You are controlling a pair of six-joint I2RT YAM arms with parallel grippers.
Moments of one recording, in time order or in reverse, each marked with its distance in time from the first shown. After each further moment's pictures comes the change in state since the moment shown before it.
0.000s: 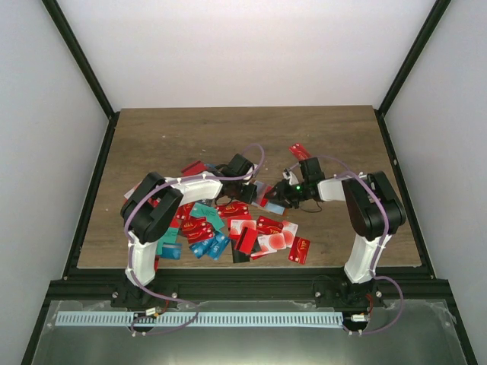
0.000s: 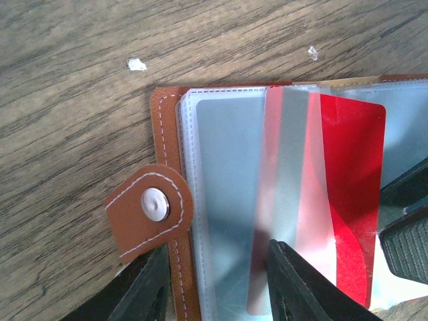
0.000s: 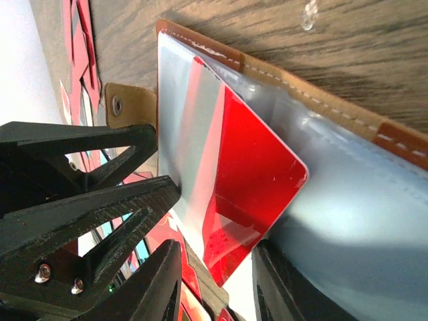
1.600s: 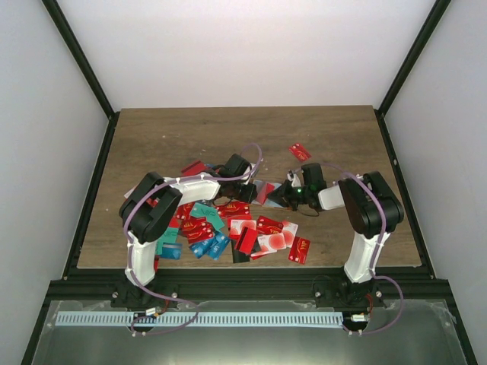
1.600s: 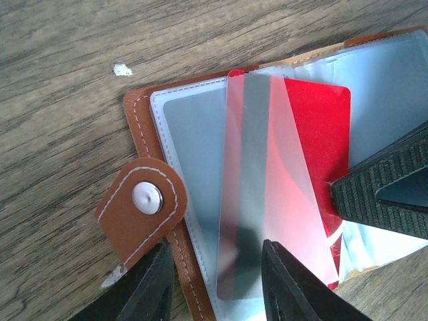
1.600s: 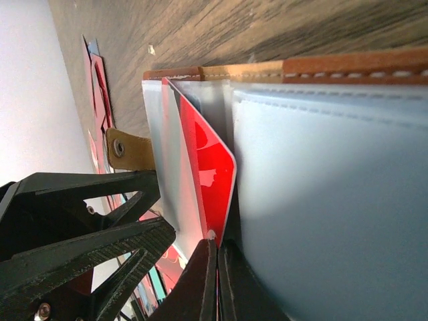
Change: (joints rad) left arm 0.014 -0.007 -0.036 0.068 0.071 -0.012; right arm 0.000 0.023 -0.133 0.365 0.048 0.266
